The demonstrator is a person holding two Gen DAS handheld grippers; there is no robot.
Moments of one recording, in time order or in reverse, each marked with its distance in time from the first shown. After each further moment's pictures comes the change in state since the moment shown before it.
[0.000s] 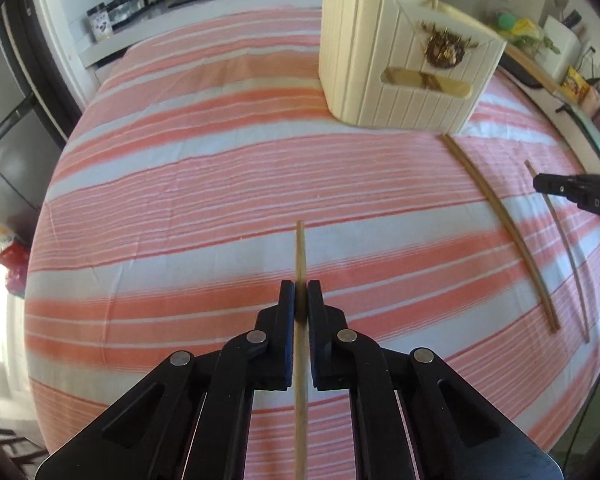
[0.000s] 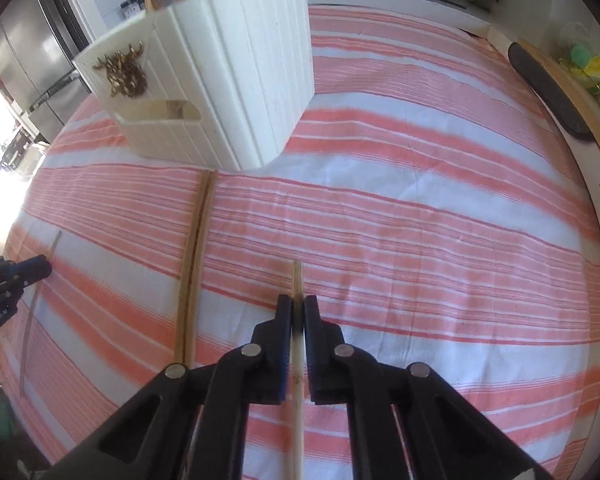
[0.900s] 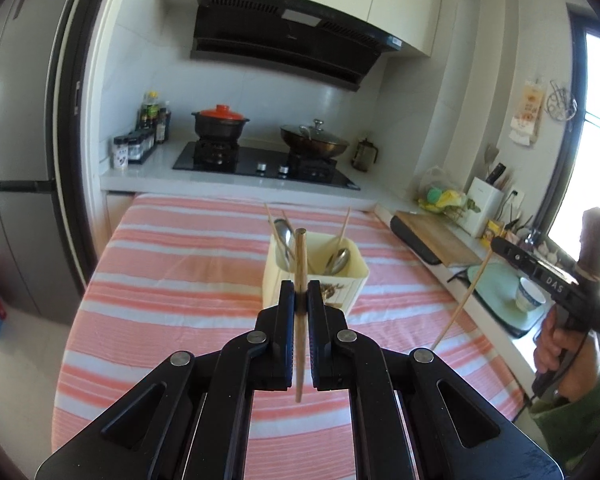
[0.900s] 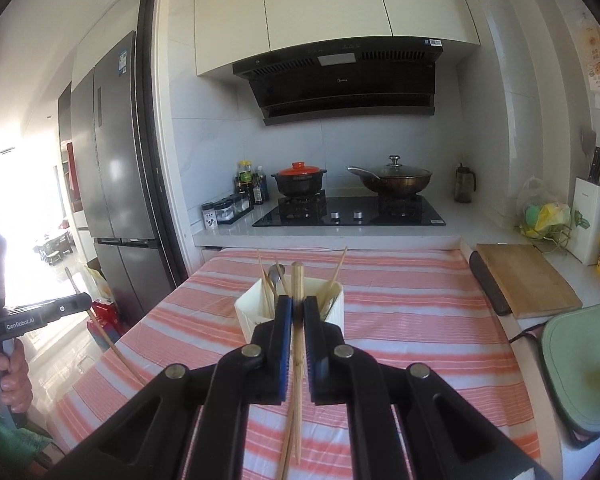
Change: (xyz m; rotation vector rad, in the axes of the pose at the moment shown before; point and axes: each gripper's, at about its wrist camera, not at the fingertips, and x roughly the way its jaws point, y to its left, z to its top) left arm -0.210 -0.001 0.034 -0.106 -0.551 -0.190; right arm -0.238 0.035 -0.006 -0.059 -0.715 0.067
